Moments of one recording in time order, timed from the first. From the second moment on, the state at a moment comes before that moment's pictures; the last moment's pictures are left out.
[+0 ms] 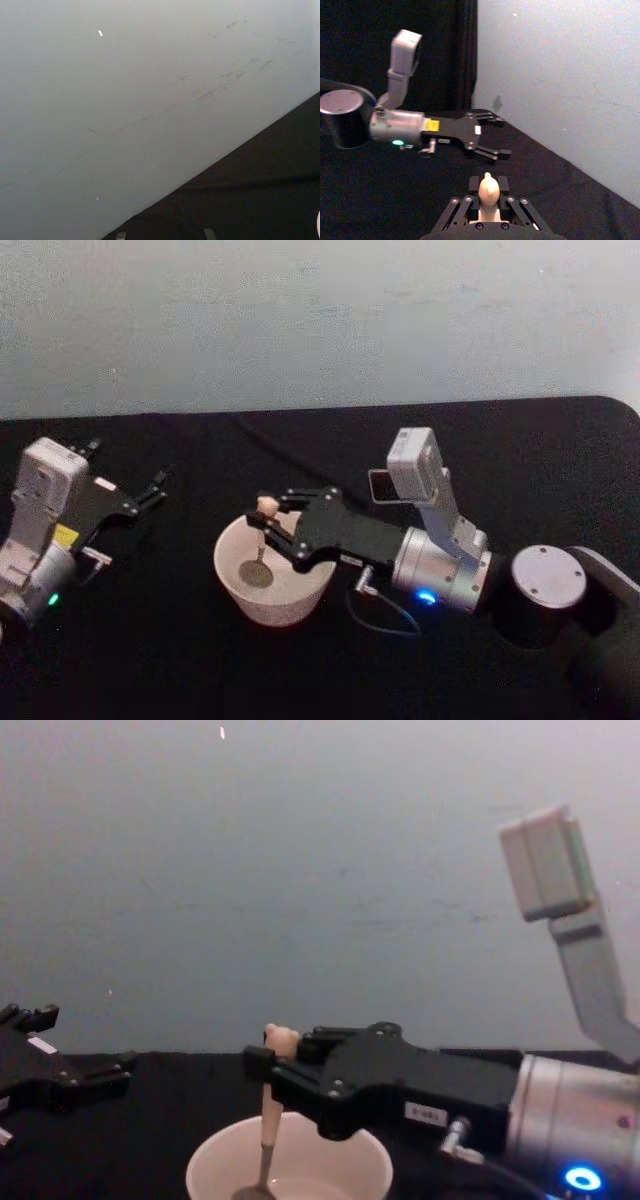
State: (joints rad) left arm -0.20 0.60 0.45 -1.41 -0.25 -0.12 0.03; right arm 0.37 0.33 -0.61 -1.34 0.39 -0.15 0.64
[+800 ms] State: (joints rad) left arm -0.20 0.60 0.45 -1.41 -0.25 -0.12 0.03; right arm 0.40 0.29 -0.57 -1.27 0.36 -0.14 0.59
